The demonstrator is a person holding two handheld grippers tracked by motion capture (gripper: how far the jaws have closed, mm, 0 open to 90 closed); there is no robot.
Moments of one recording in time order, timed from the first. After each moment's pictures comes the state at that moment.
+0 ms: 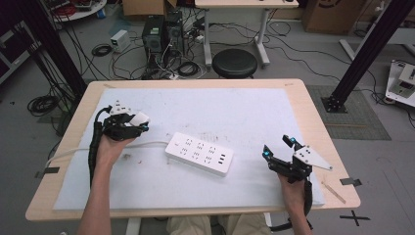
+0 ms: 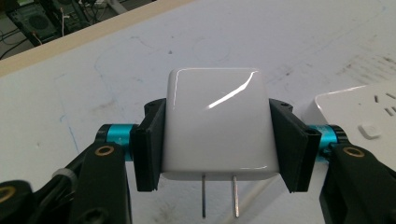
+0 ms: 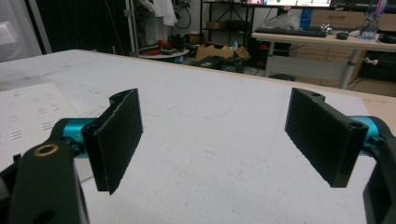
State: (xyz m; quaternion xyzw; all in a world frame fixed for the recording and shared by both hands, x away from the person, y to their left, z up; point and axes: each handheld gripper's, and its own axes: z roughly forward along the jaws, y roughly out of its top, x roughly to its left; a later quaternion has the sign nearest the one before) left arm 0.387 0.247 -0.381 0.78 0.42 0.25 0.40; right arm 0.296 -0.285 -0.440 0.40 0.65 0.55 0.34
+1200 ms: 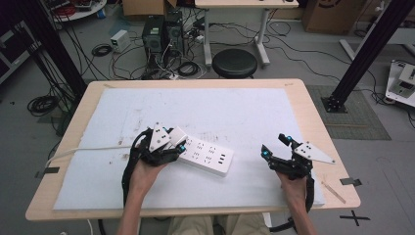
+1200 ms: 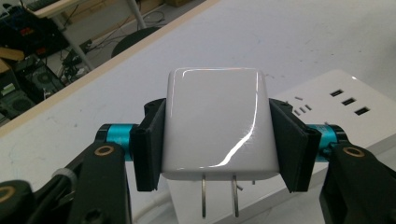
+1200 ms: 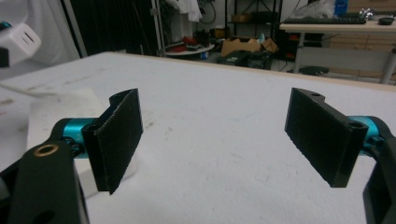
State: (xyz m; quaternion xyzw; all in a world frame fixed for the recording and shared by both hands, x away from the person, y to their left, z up) left arm 0.312 0.130 -0.377 0.79 0.28 0.31 0.44; right arm 0.300 -0.284 -0.425 0.39 0.66 0.58 0.28
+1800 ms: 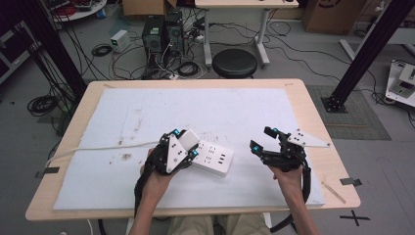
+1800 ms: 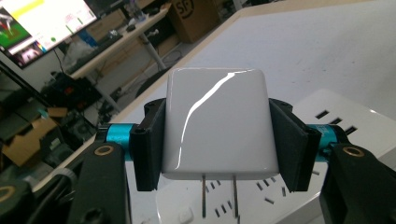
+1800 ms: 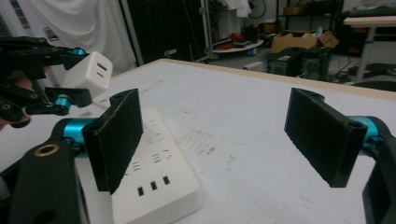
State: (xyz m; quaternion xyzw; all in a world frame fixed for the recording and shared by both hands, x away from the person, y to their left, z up) left arm 0.286 0.095 -0.381 0.77 0.19 0.41 0.44; right arm 0.310 -0.258 -0.386 0.34 0.69 0.61 0.19
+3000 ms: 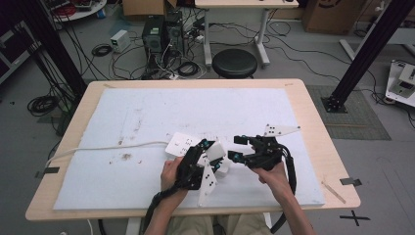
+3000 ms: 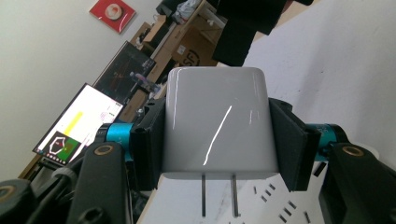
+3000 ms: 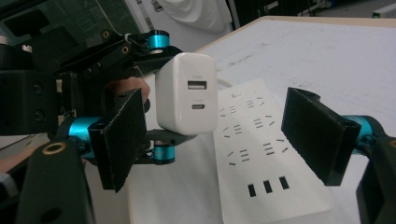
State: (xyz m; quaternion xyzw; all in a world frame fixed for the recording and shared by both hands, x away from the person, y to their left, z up) left arm 0.259 0.036 -0.404 0.74 0.00 0.53 0.41; right arm 0.330 -0.213 -0.385 0.26 0.75 0.61 -0.03
